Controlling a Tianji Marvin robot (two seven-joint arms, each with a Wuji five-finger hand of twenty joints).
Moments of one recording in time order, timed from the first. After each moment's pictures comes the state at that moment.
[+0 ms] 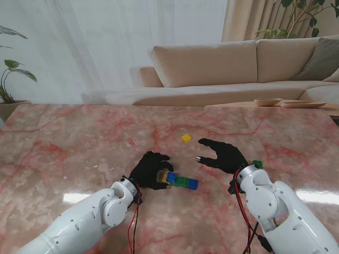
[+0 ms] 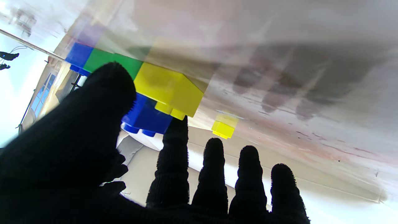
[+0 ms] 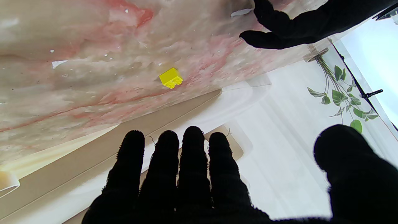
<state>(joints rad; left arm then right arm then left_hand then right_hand) 1.20 -1.21 -0.65 -1.04 0.66 -0.22 0.38 -1.61 -1.08 1.30 -1.66 -0.70 -0.05 0.09 0.51 -0.69 0.87 -0.18 0.45 -0.10 0.73 0.46 0.29 0.02 0.38 0.44 0.12 0.08 0.34 0.67 -0.09 0.05 0.24 0.86 0.07 -0.28 0.70 -0.05 0.34 0.04 0.16 0.45 0.50 -0.03 0.16 0.17 0.42 -0.09 0.11 0.25 0.19 -0.05 0.50 0.41</state>
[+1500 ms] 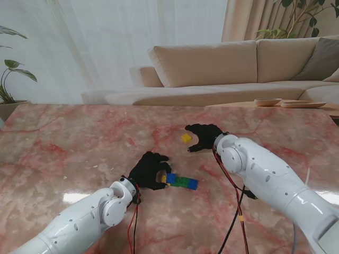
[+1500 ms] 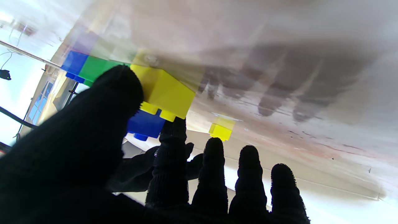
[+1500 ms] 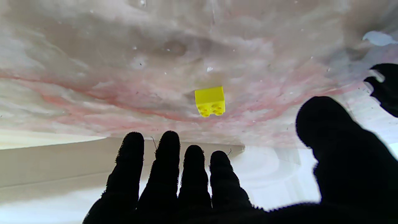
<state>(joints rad) 1.19 -1.19 -0.64 -1.05 0.67 -0.20 0.36 -0.90 -1.10 0.64 -1.01 -0.71 -0.01 0.08 0.53 -0.68 0.89 -0.17 0.48 -0.12 0.85 0.57 0.29 0.02 0.38 0.44 0.12 0.08 0.34 0.67 -0.09 0.05 0.24 0.86 0.25 -0.44 0.78 -0.05 0.17 0.05 0.01 0.56 0.19 -0.05 0.25 0.43 0.24 -0.11 0.45 0.47 0.12 -0.05 0.60 0.56</state>
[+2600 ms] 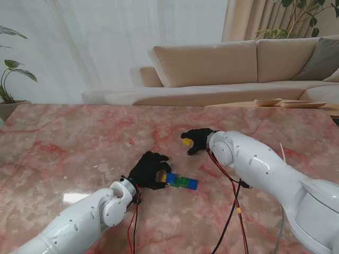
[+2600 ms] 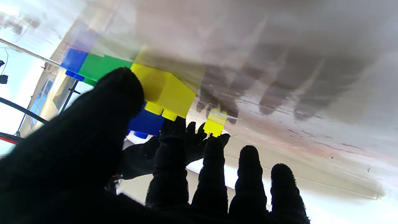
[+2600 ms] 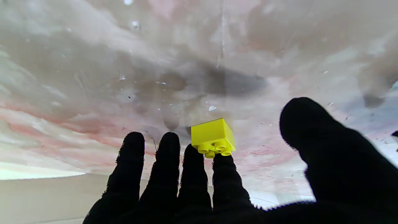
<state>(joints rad) 1.20 -1.19 -0.64 -1.05 0.67 -0.21 0.37 -0.69 -1.22 0.34 -0.70 -0.56 -0.08 0.10 0.53 -0.66 0.89 -0.17 0.48 -0.12 0.85 0.57 0.29 0.02 0.38 0.44 0.12 0.08 0.34 0.67 -0.09 0.05 0.24 0.86 0.25 -0.44 0.92 -0.05 0.17 0.00 0.05 0.62 0.18 -0.04 0.32 0.50 0.22 -0.12 0.50 0.45 0.13 -0.07 0.60 0.59</state>
